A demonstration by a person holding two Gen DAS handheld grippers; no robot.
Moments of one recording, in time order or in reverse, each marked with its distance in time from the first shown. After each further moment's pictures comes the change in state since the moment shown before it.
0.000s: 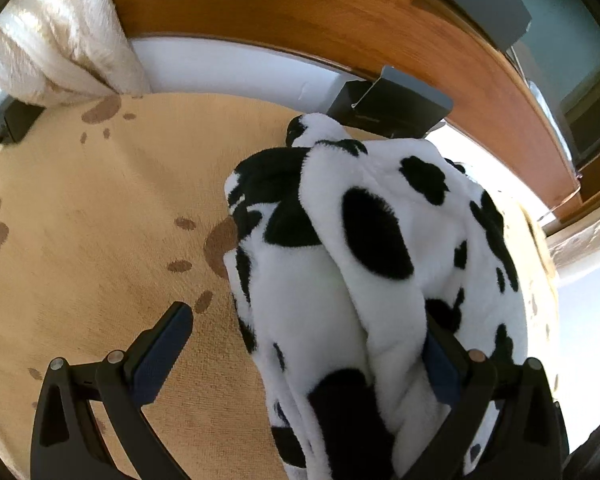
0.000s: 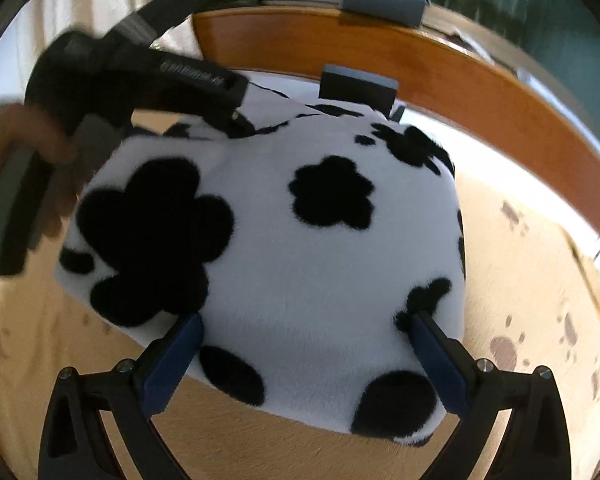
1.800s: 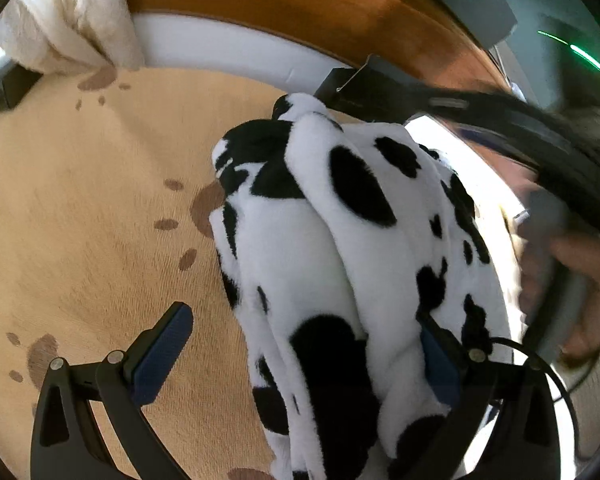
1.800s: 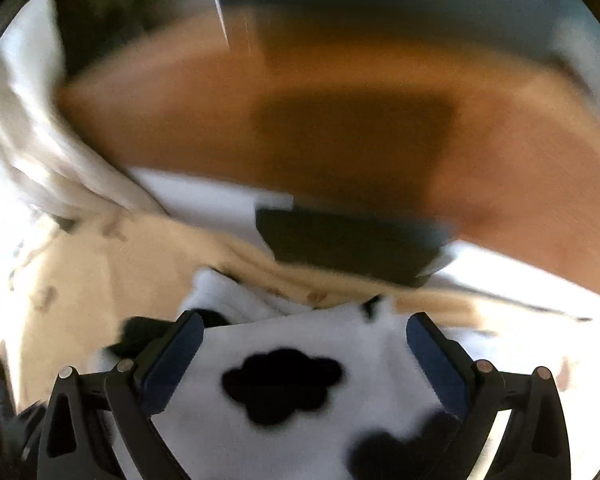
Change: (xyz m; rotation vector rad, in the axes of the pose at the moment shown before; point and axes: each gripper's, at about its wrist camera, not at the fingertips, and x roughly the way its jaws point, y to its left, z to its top) left arm -0.017 0.005 -0.019 -0.036 0.038 -0.089; right arm 0.065 -0.109 0.204 0.061 0.011 0.066
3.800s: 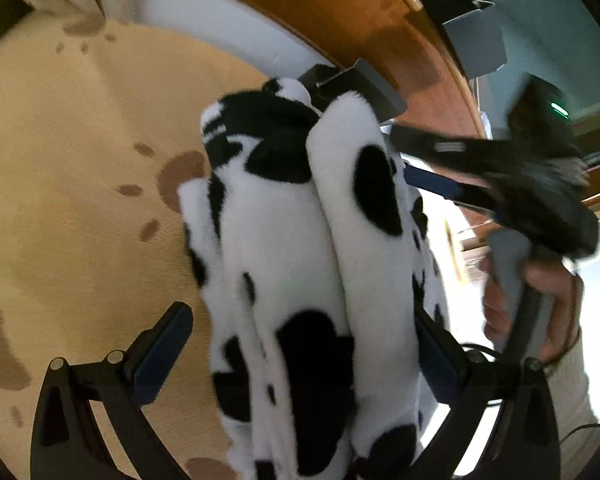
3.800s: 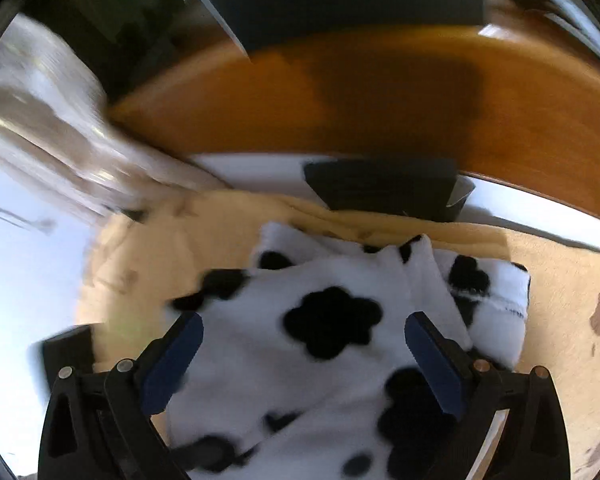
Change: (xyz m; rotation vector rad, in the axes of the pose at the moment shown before) left arm -0.031 0.000 0.018 -0.098 0.015 -0.223; right arm 0.047 0.078 0.003 0.103 0.259 0.179
